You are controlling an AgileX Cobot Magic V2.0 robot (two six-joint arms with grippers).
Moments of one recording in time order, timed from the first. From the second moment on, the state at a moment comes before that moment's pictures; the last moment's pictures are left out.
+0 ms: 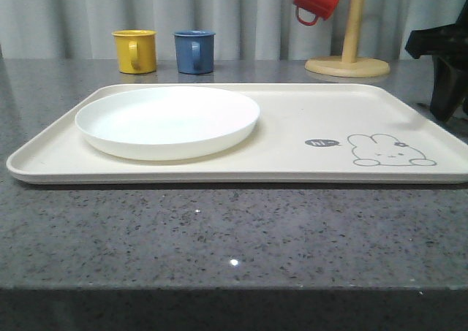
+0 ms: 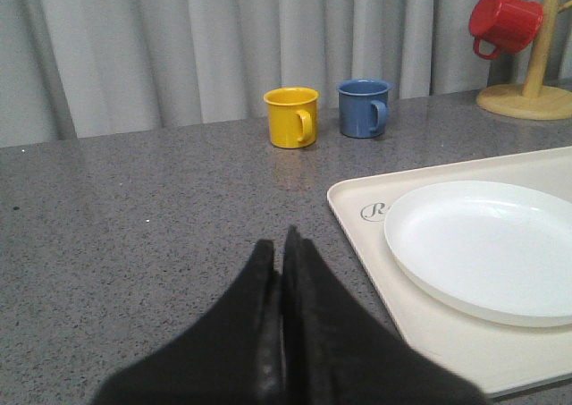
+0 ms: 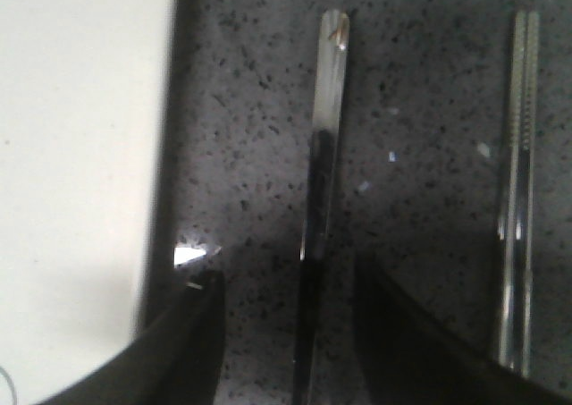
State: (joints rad) left arm -0.19 0.19 -0.37 -0.04 0.35 0.13; right arm 0.05 1.65 -1.23 0.05 0.83 0.01
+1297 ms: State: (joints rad) left arm -0.19 0.19 -0.37 -0.04 0.35 0.13; right arm 0.47 1.76 -1.62 -0.11 1.13 0.52
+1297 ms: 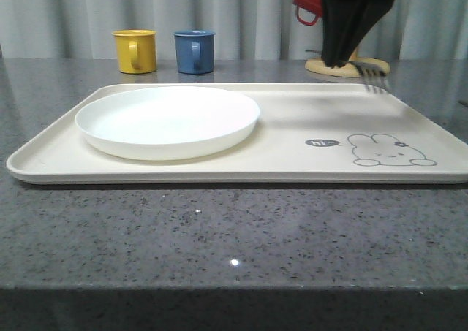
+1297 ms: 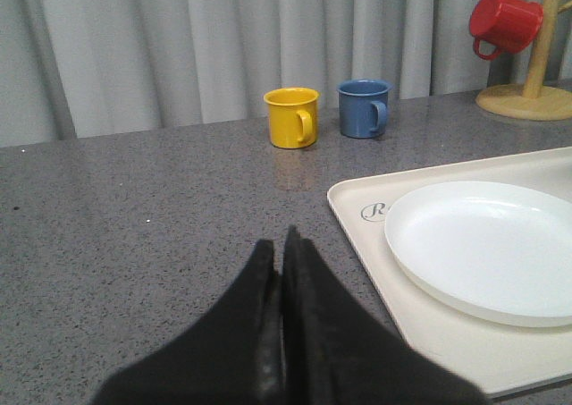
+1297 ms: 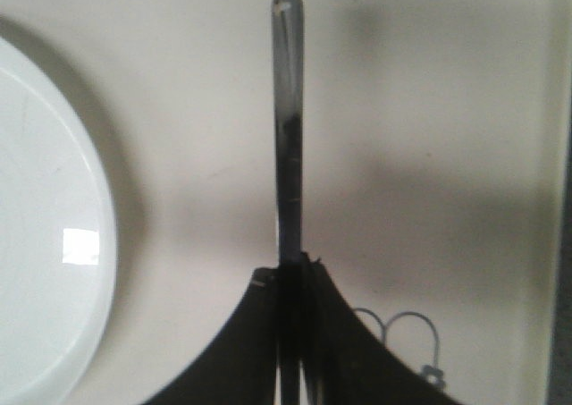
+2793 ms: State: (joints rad) left arm -0.19 0.19 -0.37 -0.04 0.35 0.13; right arm 0.46 1.94 -1.90 -0.11 1.23 0.51
